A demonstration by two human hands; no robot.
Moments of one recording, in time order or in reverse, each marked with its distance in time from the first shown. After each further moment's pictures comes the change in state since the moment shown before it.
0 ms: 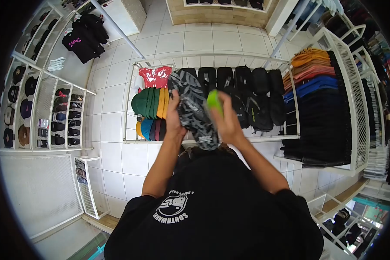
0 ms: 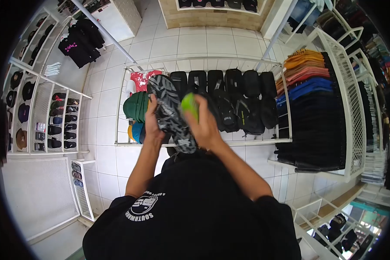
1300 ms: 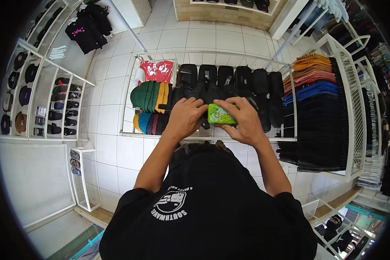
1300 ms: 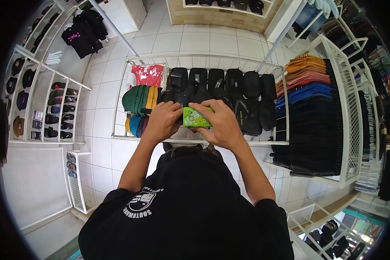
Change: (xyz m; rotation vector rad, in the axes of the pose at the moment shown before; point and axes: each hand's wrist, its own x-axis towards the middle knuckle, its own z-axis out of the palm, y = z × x) left_hand -0.032 0.022 0.018 1.946 -0.647 0.789; right_hand 0.000 -0.042 -0.074 -0.499 -0.230 -0.238
